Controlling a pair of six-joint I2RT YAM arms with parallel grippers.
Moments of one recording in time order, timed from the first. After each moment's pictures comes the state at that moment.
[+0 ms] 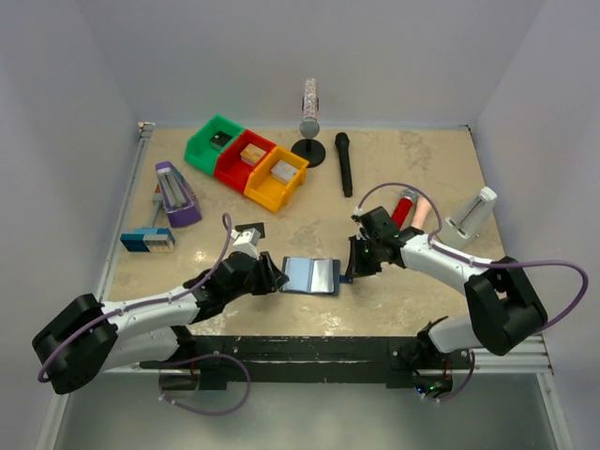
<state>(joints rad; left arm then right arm) -0.85 1.08 0.28 0.21 -0.10 -0.89 0.53 1.40 0.72 -0.44 -0.22 0.51</state>
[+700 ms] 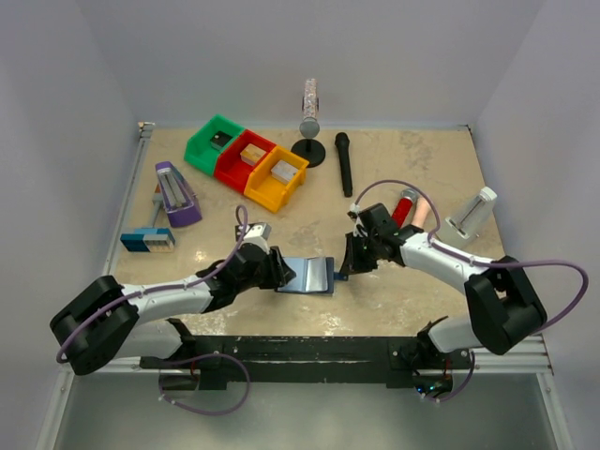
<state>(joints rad) -0.84 1.24 0.38 0.24 -0.07 -0.85 0.53 1.41 0.74 -0.41 -0.29 0.50</state>
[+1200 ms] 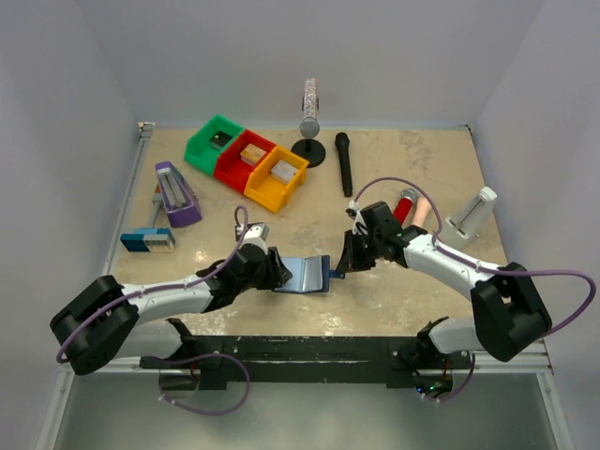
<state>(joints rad) -0.84 1.25 0.39 0.19 -0.12 -0.85 0.53 1.36 0.74 -0.38 -0.36 0.49</state>
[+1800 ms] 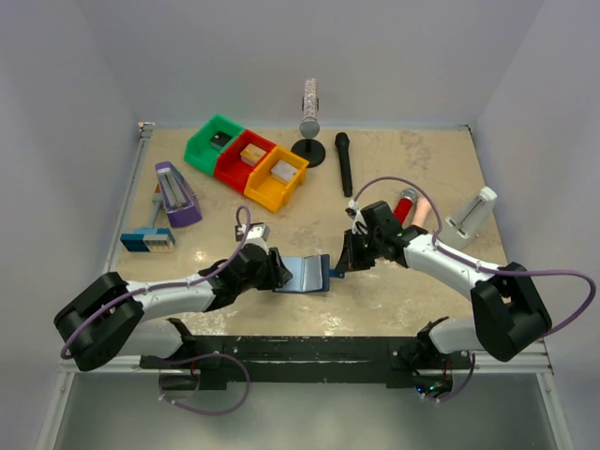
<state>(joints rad) -0.84 1.27 0.39 0.20 -0.12 -0.85 0.53 1.36 0.74 -0.37 -0.38 0.49</state>
